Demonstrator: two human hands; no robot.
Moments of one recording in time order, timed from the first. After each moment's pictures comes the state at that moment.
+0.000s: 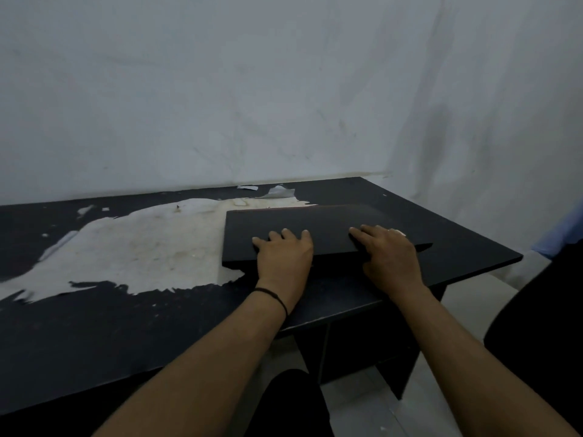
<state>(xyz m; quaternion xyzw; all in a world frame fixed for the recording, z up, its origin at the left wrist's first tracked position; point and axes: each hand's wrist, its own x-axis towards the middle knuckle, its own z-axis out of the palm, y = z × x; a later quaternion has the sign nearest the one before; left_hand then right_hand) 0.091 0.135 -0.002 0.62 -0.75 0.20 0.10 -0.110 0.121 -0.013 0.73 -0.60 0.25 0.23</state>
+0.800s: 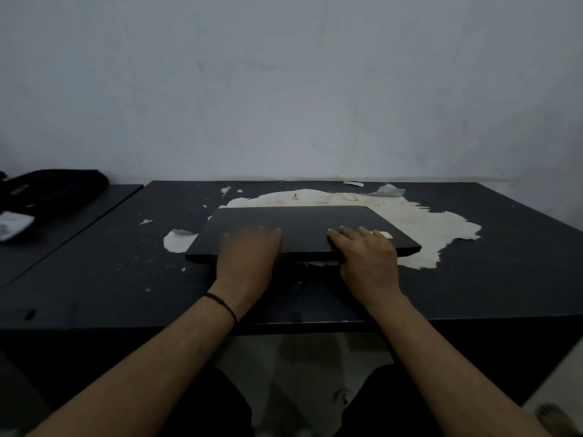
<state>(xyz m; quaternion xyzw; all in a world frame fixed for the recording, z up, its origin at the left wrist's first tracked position) 0.346 0.228 0.000 0.72 -0.65 0.25 0.07 0.137 0.169 -0.013 0.79 -0.45 0.34 0.24</state>
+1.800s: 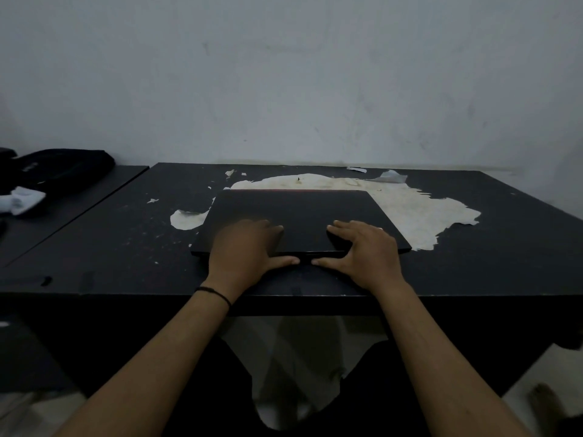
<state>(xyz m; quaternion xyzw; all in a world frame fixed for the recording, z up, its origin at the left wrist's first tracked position) 0.355 0.250 -0.018 0.68 -0.67 0.23 0.19 0.124 0.178 -0.022 0.82 -0.47 0.30 0.06</state>
